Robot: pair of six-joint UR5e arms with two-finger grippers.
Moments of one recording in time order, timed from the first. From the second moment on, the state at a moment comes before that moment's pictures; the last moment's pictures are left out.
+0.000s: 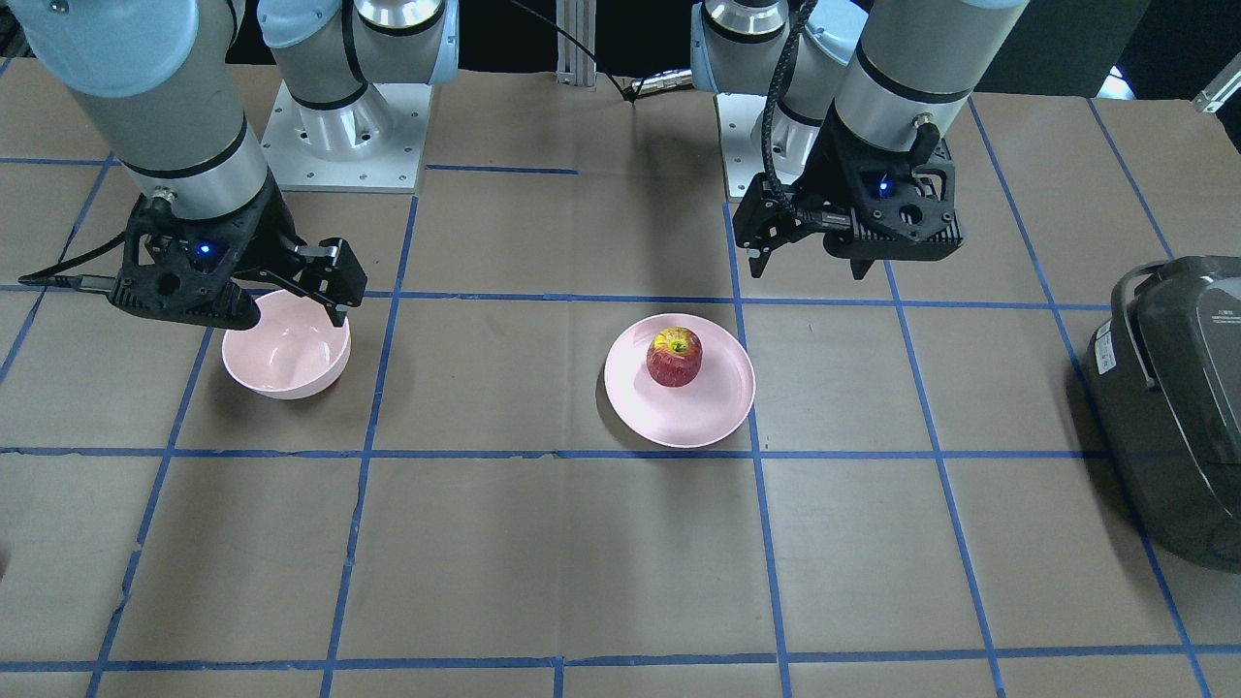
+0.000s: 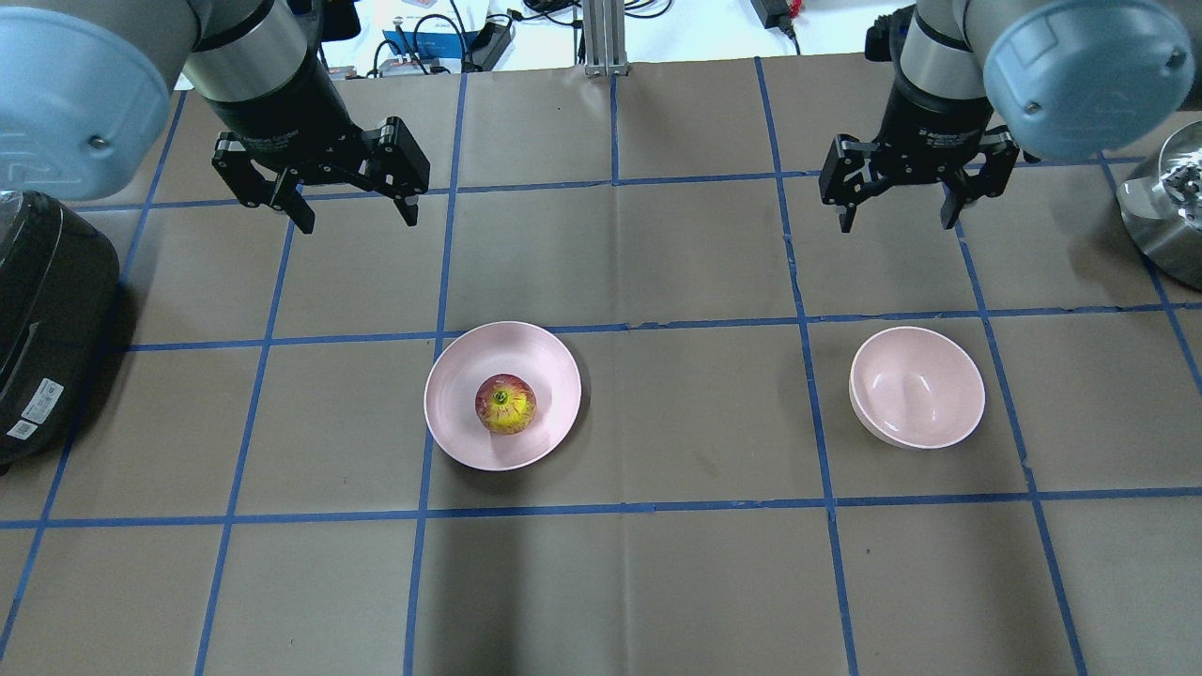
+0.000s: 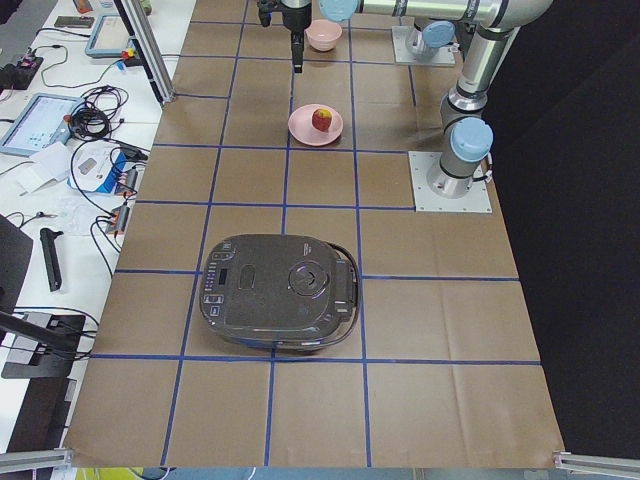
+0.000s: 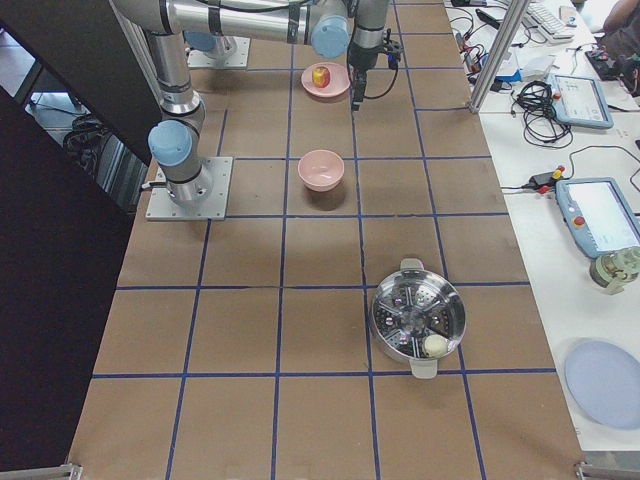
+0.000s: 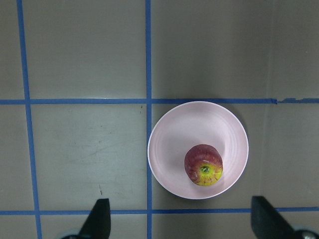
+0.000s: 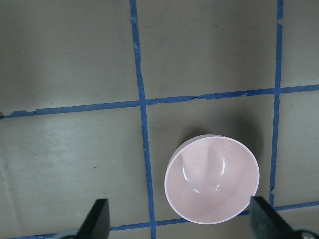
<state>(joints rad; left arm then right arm) -1.62 -1.63 -1.52 -1.58 1.55 -0.07 1.51 -1.44 1.60 -1.63 -1.64 0.00</state>
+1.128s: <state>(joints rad) -1.65 -1.68 -1.63 -1.54 1.54 -0.23 1.22 -1.40 2.09 -2.08 -1.63 -0.28</state>
